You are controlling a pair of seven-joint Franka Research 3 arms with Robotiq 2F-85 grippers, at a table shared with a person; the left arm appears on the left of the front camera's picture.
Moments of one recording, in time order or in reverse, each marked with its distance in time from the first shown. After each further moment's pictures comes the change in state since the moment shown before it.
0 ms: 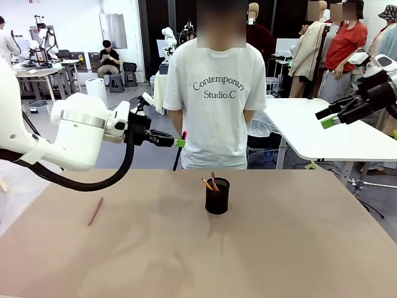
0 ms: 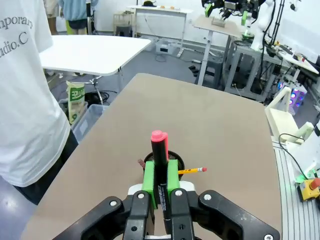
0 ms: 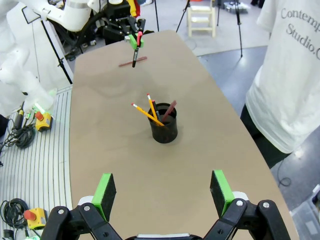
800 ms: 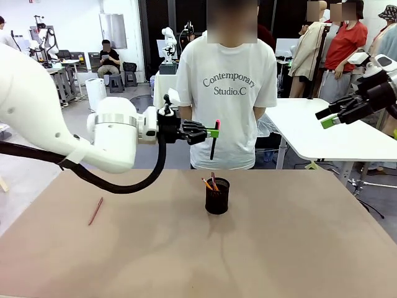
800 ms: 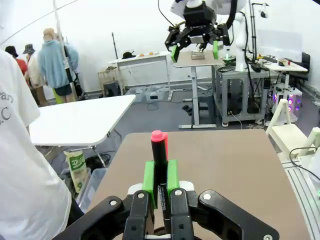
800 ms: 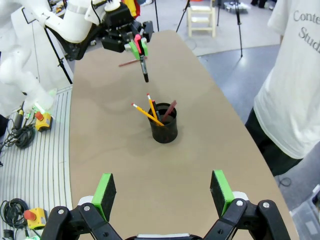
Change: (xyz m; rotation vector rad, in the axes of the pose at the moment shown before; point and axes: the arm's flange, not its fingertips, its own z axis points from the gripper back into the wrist) left arm 0.023 -0.021 -0.091 -0.089 -0.239 -0.253; right arm 0.000 0.000 0.000 0.000 0.000 0.000
